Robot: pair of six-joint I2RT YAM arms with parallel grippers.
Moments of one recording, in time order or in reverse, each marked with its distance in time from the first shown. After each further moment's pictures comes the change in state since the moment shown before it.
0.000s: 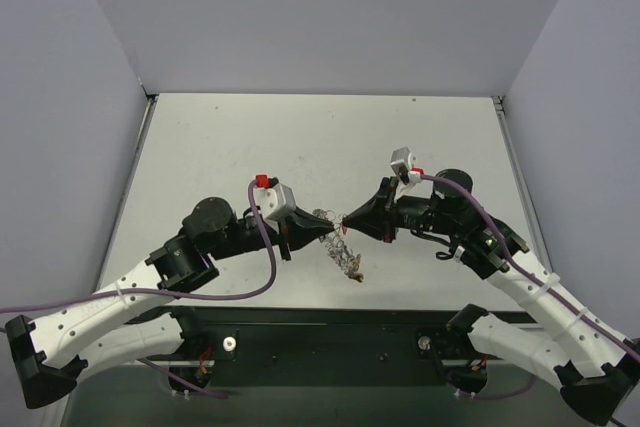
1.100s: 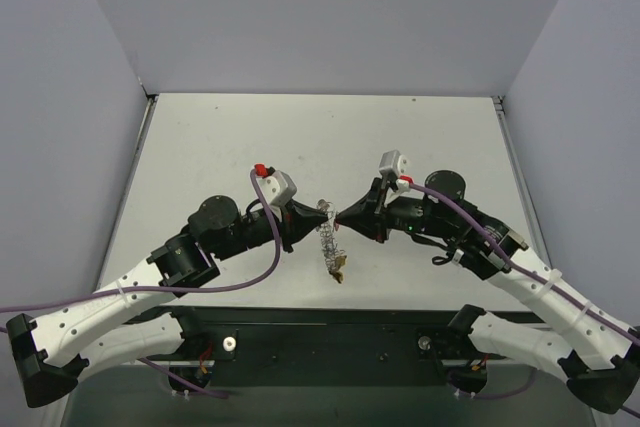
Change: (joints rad) left arm -0.001 0.012 0.009 -0.068 -0.183 -0.086; right arm 0.122 0.025 0.076 -0.037 0.154 -0.112
